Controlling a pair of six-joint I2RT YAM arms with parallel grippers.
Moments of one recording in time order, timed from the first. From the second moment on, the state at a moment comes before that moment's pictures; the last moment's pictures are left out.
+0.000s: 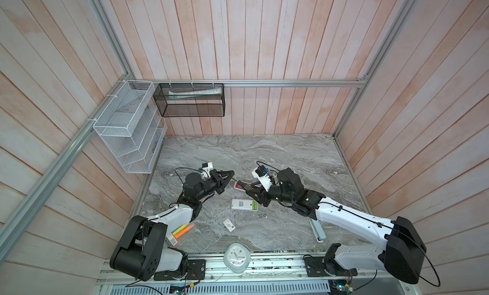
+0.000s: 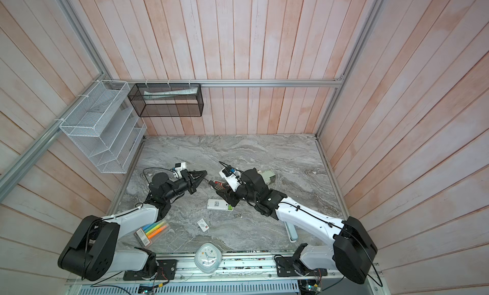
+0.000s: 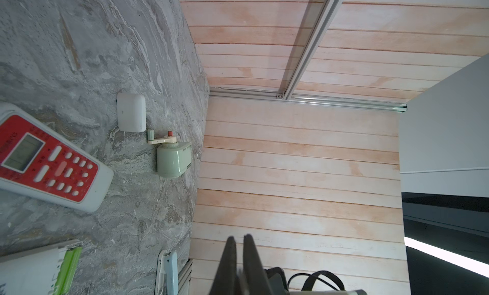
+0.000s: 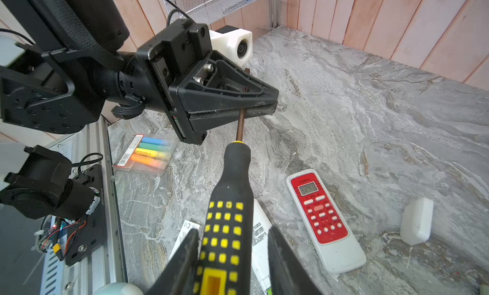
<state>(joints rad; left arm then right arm) -0.31 1.37 0.49 0.82 0.63 -1.56 0.84 1.29 0.84 0.00 -0.29 0.10</state>
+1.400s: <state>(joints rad) -0.30 1.34 0.69 0.16 0.59 -0.94 0.84 1.30 0.89 -0.30 -0.08 0.16</state>
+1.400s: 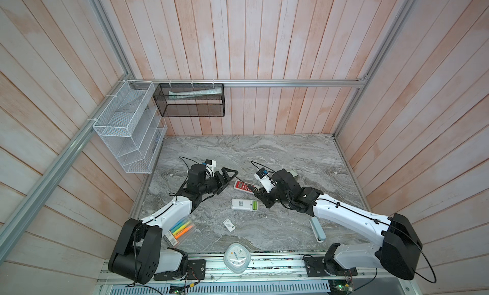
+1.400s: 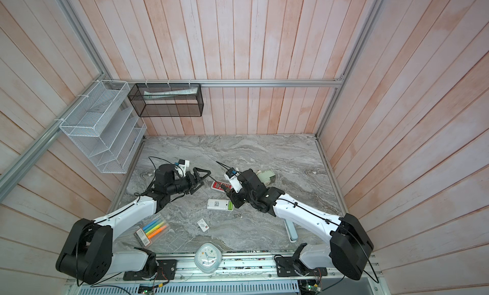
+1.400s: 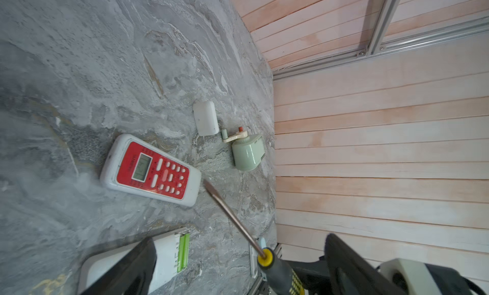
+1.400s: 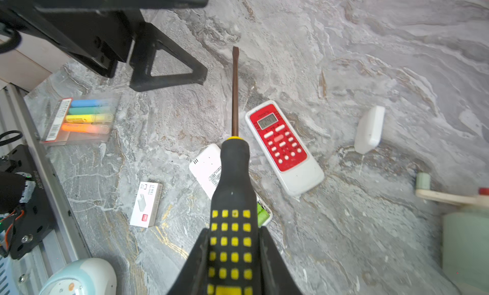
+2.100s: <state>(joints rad) -0.59 1.48 0.89 -0.36 -0.01 0.03 0.80 1.17 0.86 -0.56 0.10 0.30</state>
